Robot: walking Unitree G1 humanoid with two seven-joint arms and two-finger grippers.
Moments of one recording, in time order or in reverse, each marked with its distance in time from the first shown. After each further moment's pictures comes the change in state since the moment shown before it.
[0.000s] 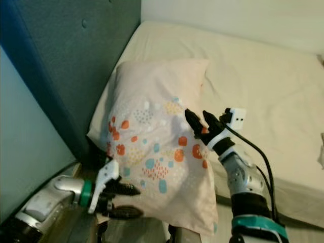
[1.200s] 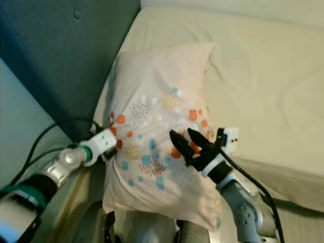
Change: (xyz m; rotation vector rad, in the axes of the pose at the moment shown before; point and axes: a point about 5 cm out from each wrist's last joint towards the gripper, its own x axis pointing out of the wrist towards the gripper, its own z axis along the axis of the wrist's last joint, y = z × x) left arm -0.044 0.114 0.058 0.478 0.170 1.091; right arm -0.052 0.056 -0.014 0.079 0.078 0.106
